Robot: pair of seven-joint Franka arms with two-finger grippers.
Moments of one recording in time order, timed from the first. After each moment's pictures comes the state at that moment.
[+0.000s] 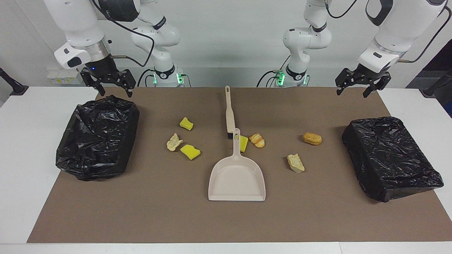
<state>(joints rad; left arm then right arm) -0.08 -0.03 0.00 -1.60 -0.03 1.53 0.09 0.08 -0.04 -0.09 -1.62 -0.02 1.59 0.05</state>
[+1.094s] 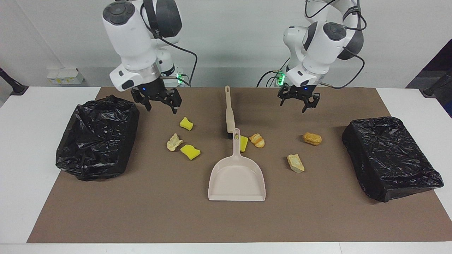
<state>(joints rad) -0.41 -0.22 -0.02 -2.21 -0.13 2.07 0.03 0.30 0.24 -0.04 -1.41 0.06 1.66 0.49</state>
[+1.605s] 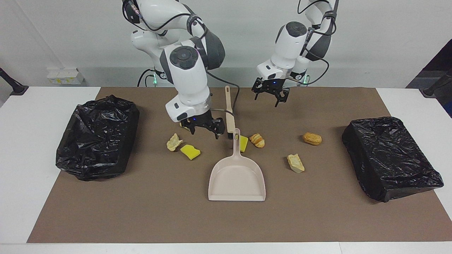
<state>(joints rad) -0.73 -0.23 -0.03 -2.39 -0.13 2.34 -0.29 0.42 0.51 0.07 -1.31 0.09 1.84 0.79</state>
